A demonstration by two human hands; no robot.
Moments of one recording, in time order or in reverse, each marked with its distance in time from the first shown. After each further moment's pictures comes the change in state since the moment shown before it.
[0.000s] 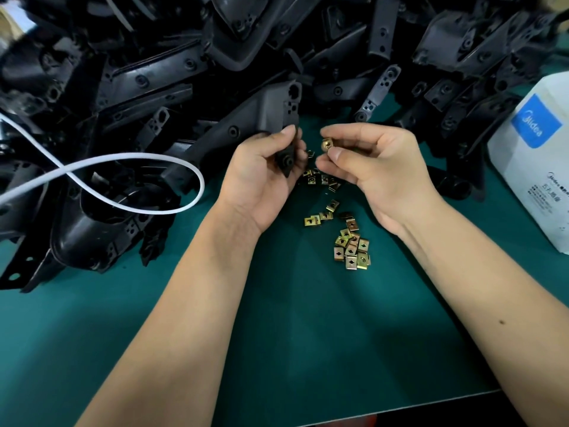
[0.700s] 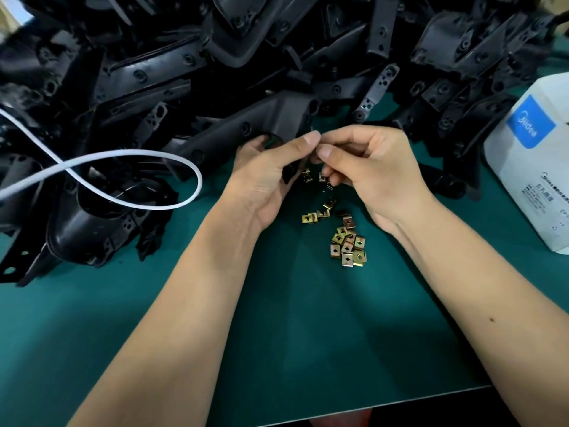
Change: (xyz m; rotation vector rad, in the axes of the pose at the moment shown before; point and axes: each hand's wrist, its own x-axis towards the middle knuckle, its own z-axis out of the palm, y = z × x) left_hand -0.001 -0.009 0.000 0.172 -0.010 0.086; right_hand -0.003 -0.002 0.001 -0.182 -0.063 -0.064
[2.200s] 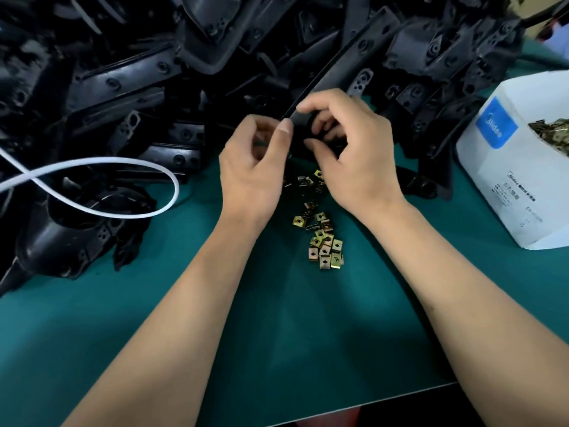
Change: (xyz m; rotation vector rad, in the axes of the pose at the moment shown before) left_hand 0.000 -0.012 0.014 0.747 0.194 0.528; right_hand 0.012 -0.004 -0.008 -0.648 0.163 -0.548
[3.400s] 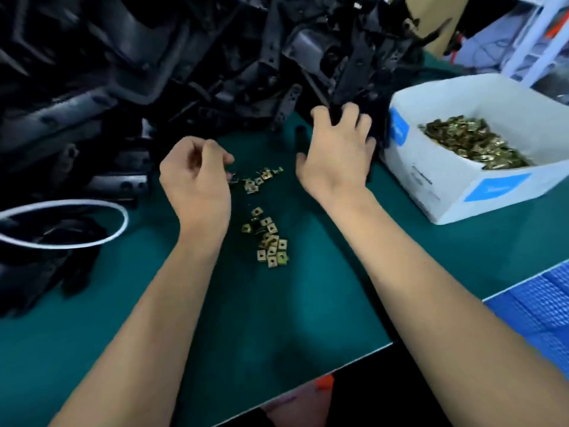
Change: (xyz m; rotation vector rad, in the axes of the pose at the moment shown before) left_hand -0.009 0.014 0.016 -0.151 0.152 -0.016; right_hand 0.004 0.007 -0.038 -0.849 -0.104 0.538
